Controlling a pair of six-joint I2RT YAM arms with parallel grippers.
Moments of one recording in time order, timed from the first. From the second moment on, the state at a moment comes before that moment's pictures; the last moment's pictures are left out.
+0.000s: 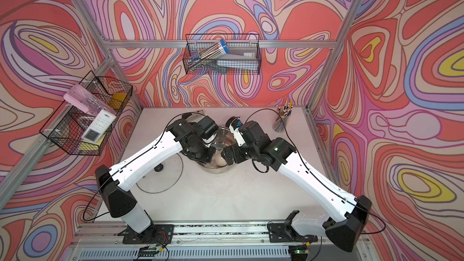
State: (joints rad) left arm -0.78 1.67 1.73 -1.41 0.03 -0.46; right arm 0.73 1.28 1.35 -0.86 -0.07 0.28
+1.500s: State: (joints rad) left arm -0.78 1.79 1.87 -1.40 0.06 -0.43; right arm 0.73 1.32 1.37 -0.86 -0.07 0.28
